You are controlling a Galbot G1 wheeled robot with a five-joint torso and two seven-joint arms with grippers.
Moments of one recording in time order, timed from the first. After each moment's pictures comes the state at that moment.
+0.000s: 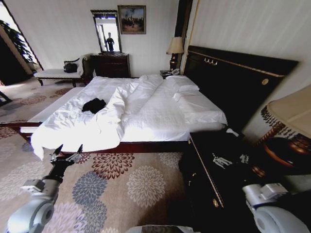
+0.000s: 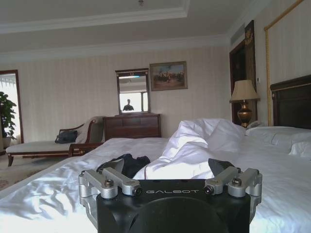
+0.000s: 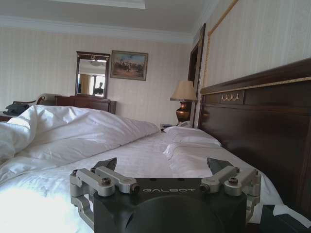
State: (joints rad) left arm 1.76 -1.05 -0.99 -2.14 -0.62 -0.06 0.01; right arm -1.84 1.21 1.01 2.33 0.50 -0.06 -0.12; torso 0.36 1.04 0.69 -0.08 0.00
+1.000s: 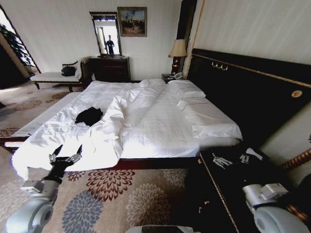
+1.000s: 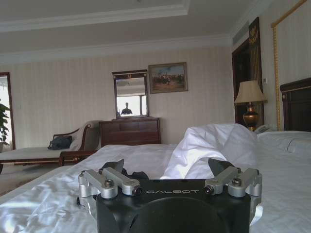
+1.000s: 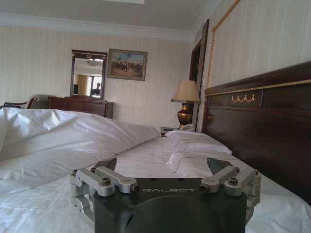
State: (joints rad) left arm 1.77 -1.05 -1.00 -2.14 -0.62 -0.07 0.01; right arm -1.84 1.21 1.01 2.33 0.49 -0.07 -0.11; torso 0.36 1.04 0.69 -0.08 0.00
